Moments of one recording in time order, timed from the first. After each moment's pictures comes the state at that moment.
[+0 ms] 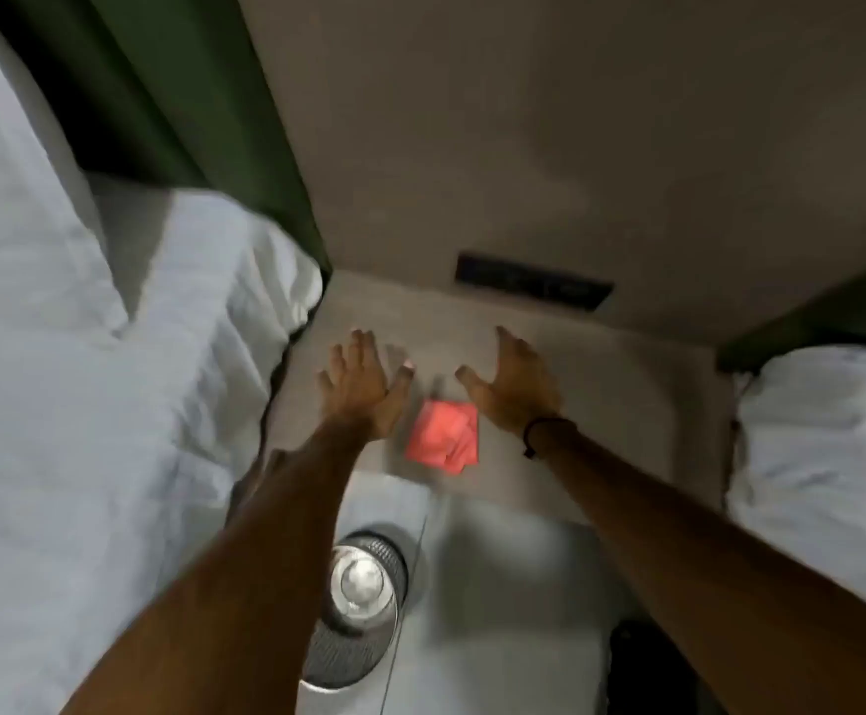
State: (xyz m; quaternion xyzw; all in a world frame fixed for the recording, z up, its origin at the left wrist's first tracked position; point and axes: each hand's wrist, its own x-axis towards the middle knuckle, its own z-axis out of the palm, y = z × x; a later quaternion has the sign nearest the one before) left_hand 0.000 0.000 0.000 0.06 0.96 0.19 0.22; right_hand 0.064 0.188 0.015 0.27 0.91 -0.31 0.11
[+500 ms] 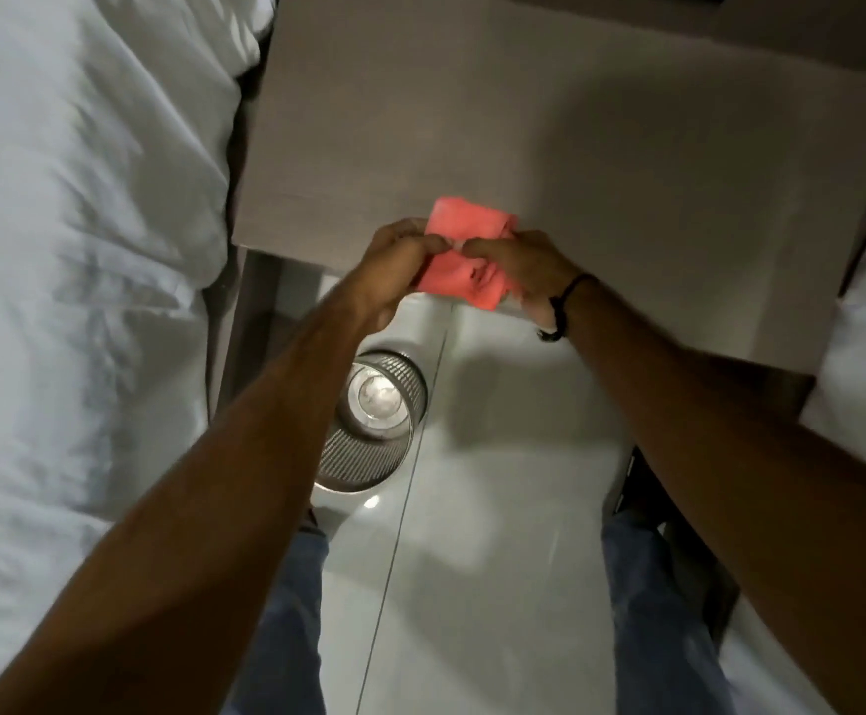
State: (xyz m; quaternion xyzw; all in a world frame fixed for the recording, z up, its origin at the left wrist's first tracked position) left_hand 0.065 0.004 -0.110 -0.15 0.70 0.56 0.41; right_hand 0.120 0.160 -0.130 0.42 0.59 -0.65 0.21
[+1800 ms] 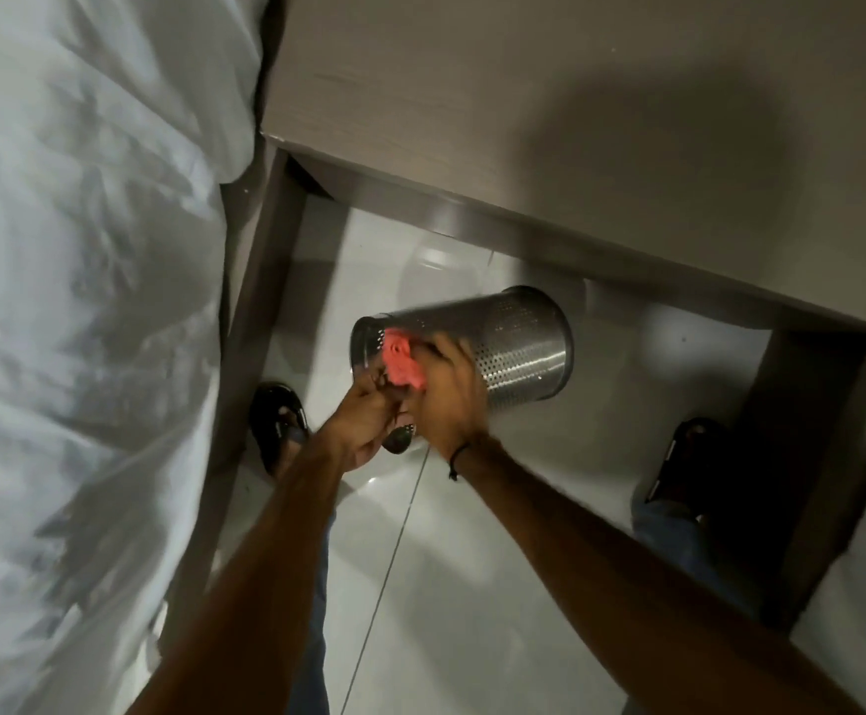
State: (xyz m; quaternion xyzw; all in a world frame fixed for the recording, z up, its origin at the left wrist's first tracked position) left_hand 0.261 -0.170 -0.220 -0.25 0.56 0.63 0.47; right_hand 0.285 -0.042 -0.190 0.14 0.90 -0.38 0.13
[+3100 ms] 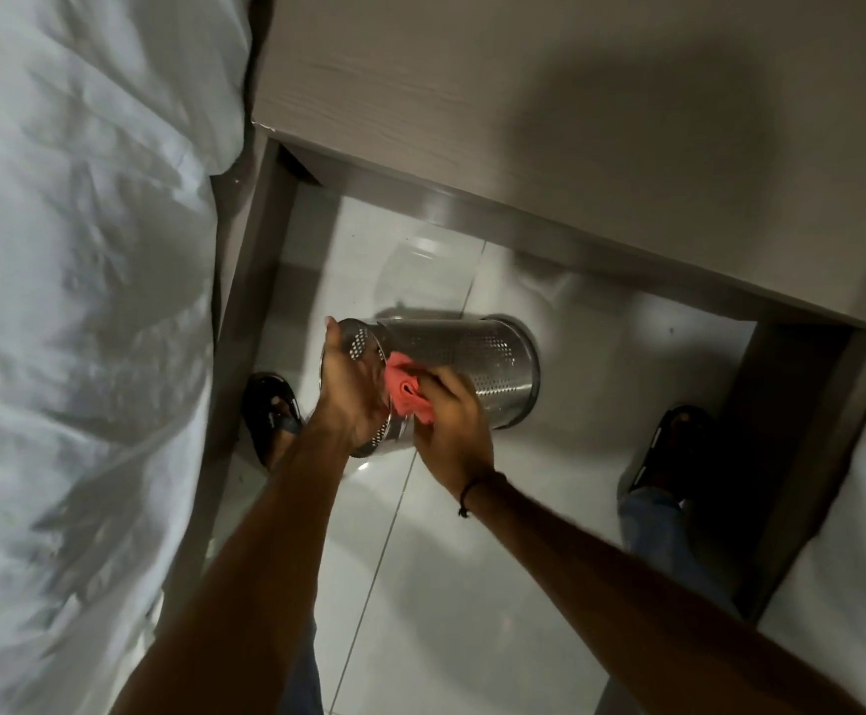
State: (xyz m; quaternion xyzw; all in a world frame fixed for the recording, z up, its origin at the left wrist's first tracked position) left_hand 0.242 -0.156 -0.211 -0.42 0.43 0.70 0.40; right_hand 0.331 -0.039 -0.168 0.14 0.87 -0.44 0.15
